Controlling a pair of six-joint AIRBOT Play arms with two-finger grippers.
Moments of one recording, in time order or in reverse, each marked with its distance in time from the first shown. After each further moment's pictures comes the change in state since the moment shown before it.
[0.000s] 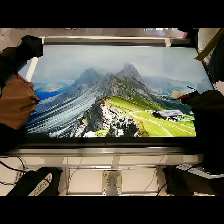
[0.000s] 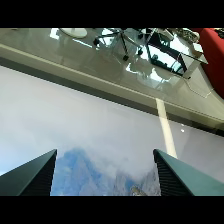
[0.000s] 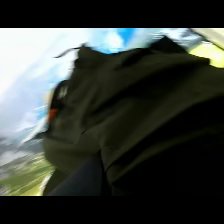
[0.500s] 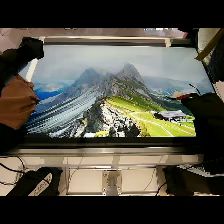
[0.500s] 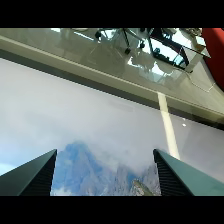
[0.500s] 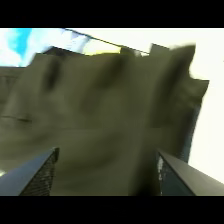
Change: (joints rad) left arm -0.001 0.005 0.000 -0.001 -0.029 0.000; right arm -0.089 0.026 -0.021 -0.174 -0.001 -0.040
